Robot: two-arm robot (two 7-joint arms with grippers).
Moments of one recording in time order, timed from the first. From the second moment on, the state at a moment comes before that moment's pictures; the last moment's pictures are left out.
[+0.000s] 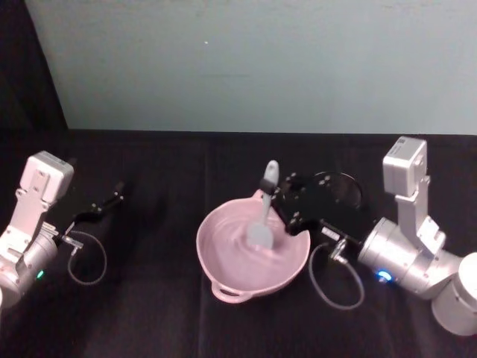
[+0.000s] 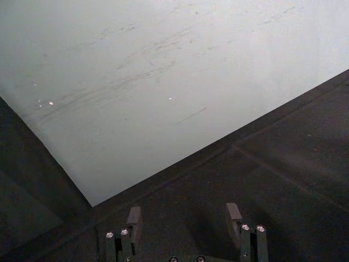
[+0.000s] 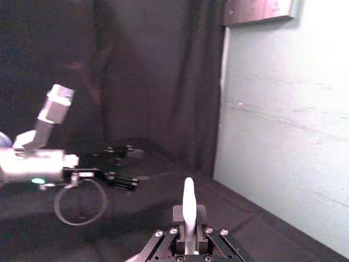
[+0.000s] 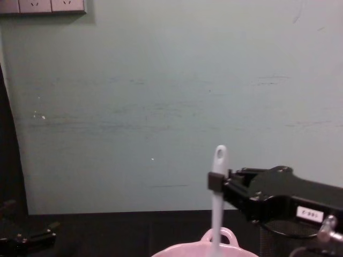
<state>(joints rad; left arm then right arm) -0.20 0.60 0.45 -1.41 -0.25 -0.12 0.03 0.22 0.44 -0.42 -1.54 0.39 -0.14 0.54</state>
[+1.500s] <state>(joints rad) -0.20 0.60 0.45 -1.41 -0.25 -0.12 0.03 0.32 0.33 -0.43 -1.37 0.30 -0.20 0.48</state>
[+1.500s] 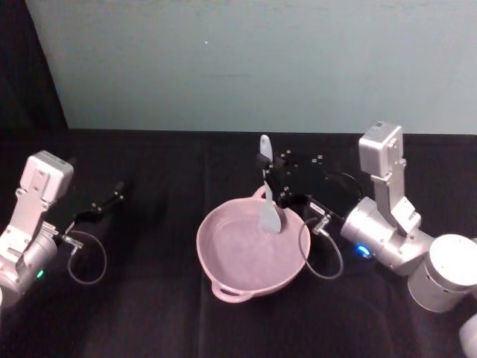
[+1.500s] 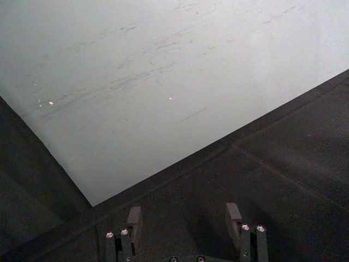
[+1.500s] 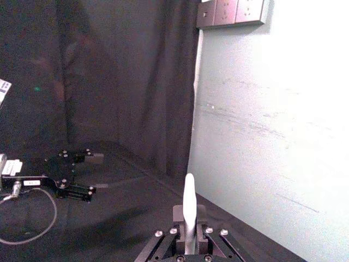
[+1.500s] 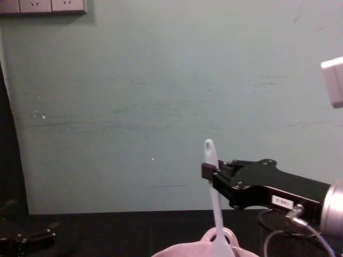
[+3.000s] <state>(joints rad) -0.20 0.60 0.45 -1.41 -0.25 -0.12 0.03 0.34 0.27 -0.48 -1.32 0.37 -0.24 0.57</state>
